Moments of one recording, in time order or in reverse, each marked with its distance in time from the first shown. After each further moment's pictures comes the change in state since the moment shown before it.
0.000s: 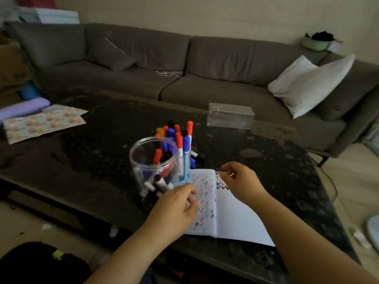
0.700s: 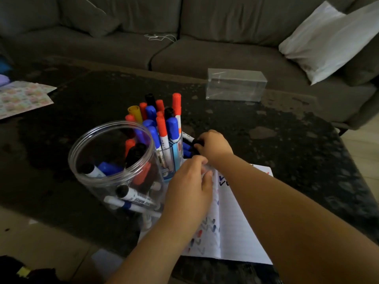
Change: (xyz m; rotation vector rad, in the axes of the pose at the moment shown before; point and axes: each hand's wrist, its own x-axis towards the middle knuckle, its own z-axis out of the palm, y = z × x) left_hand 0.082 0.001 0.067 -0.054 0.173 -0.097; right_hand 0.155 0.018 0.078 -0.352 -0.034 -0.167
